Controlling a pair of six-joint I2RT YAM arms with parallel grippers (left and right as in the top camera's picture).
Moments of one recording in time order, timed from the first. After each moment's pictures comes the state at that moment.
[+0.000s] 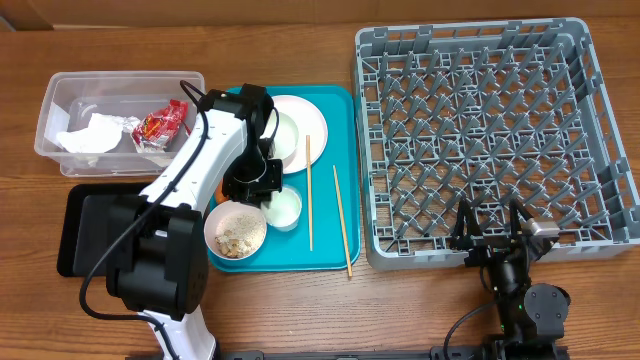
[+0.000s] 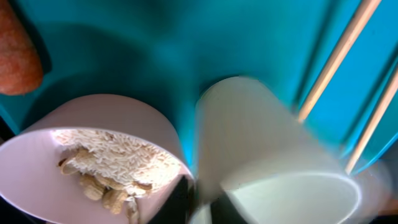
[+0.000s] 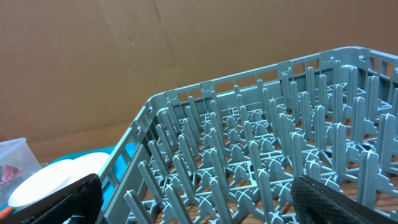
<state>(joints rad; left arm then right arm) -0.26 1.93 1.48 -1.31 0.15 -0.27 0.02 0.01 0.02 -0.03 -0.08 0.28</state>
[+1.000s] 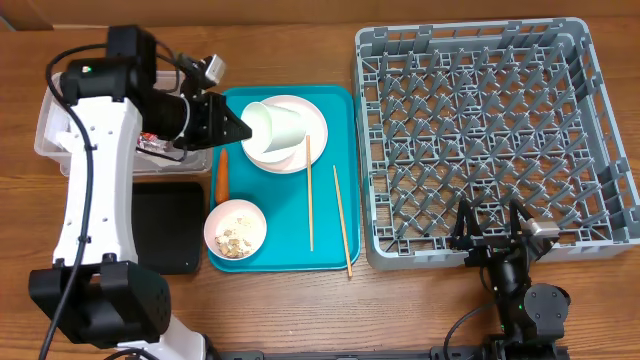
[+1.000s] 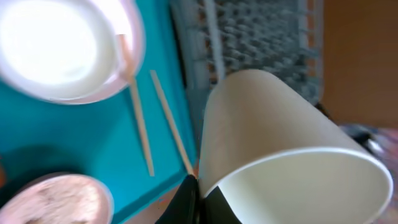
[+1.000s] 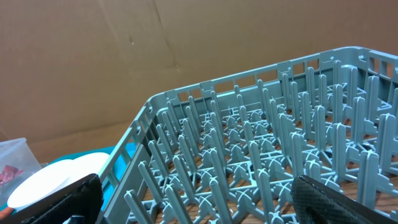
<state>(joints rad) 0.08 1.78 1.79 -1.45 0.82 0.13 0.02 0.01 0.02 -0.03 -0.08 0.28</state>
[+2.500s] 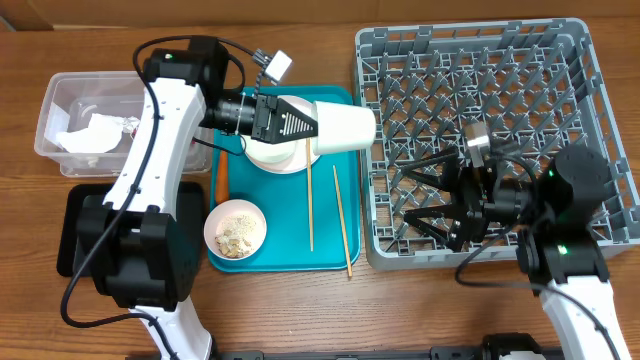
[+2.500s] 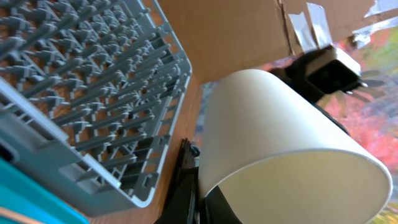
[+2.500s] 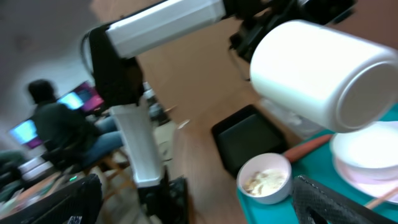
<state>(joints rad) -0.11 1.95 1.79 -1.46 1.36 0.48 0.02 1.00 0.74 0.13 -1.45 0.38</state>
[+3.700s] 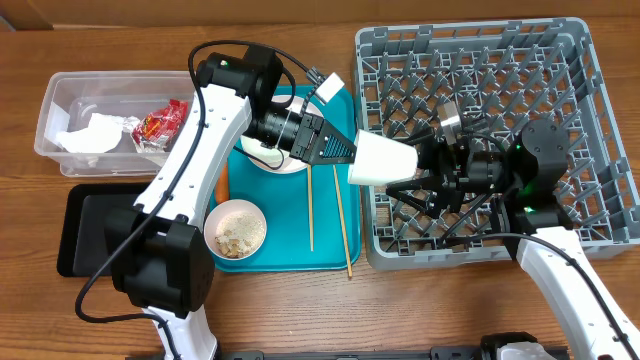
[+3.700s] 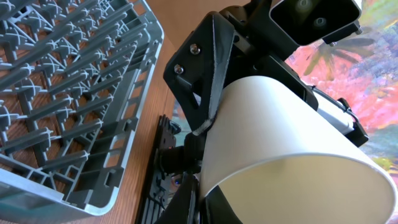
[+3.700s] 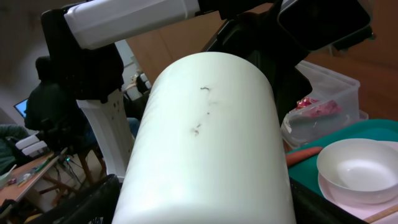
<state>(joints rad) -0.30 1.95 1.79 -1.49 1.37 0.50 0.09 1.27 0.75 0.50 -1.44 0.39</state>
